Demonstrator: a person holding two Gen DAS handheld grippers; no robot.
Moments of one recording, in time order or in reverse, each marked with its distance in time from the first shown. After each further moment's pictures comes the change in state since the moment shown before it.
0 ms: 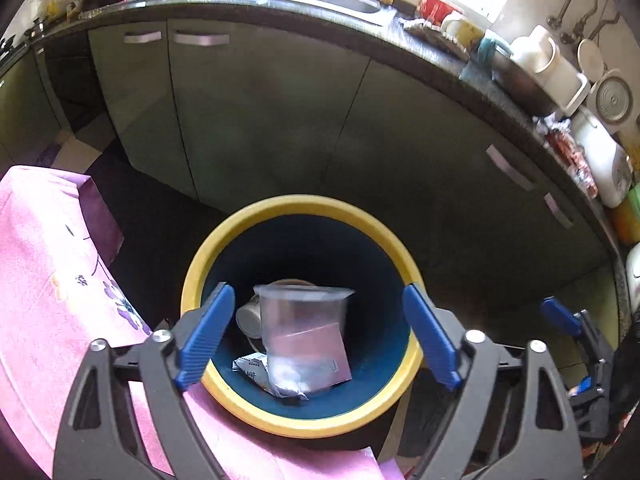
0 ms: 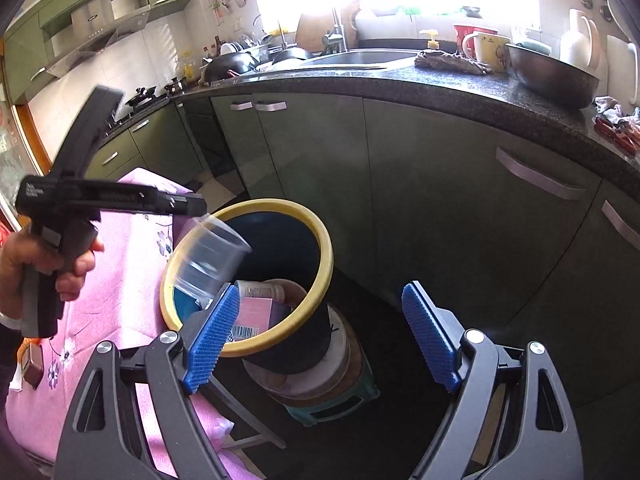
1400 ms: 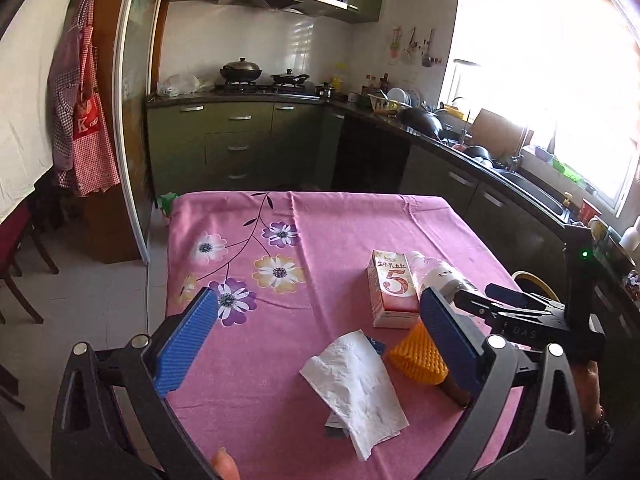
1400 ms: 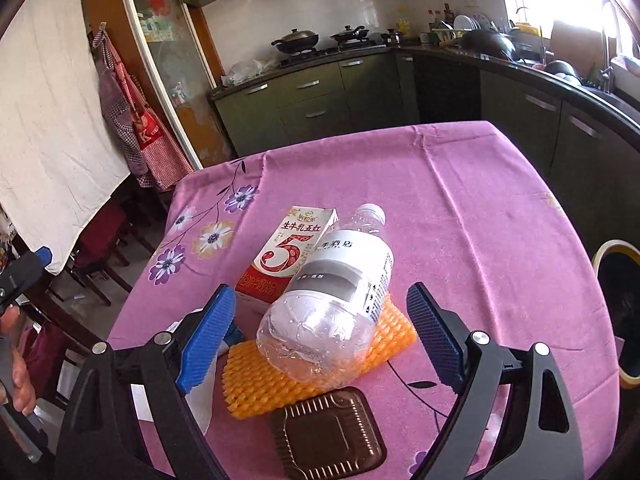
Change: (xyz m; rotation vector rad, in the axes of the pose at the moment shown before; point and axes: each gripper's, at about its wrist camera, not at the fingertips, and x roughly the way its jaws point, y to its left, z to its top) left arm -0.393 0.209 -0.397 -0.495 -0.566 0.571; right arm 0.033 0.471 -0.076 -0.381 0.127 0.501
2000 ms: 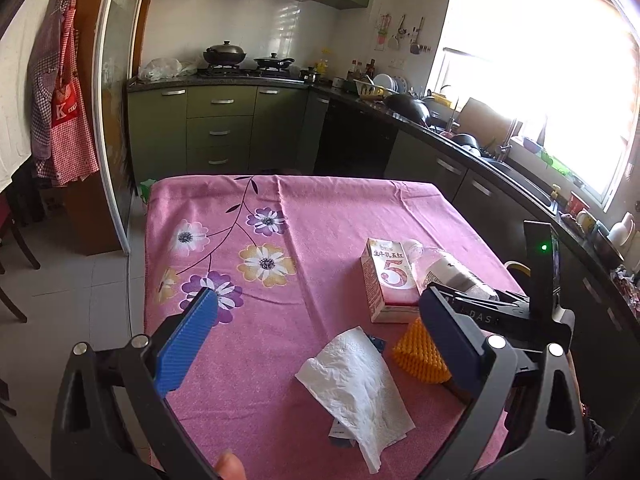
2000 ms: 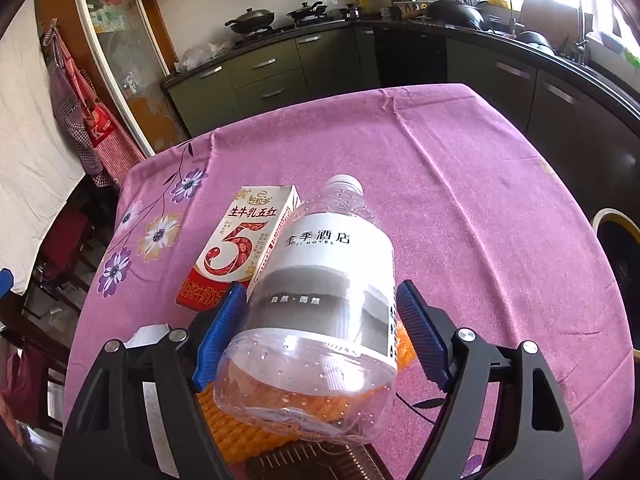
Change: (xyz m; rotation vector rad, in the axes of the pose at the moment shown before) left arm 0.030 0.008 -0.002 0.003 0.053 -0.074; right arm 0.056 -0.009 0.001 0.074 0.058 -0.134
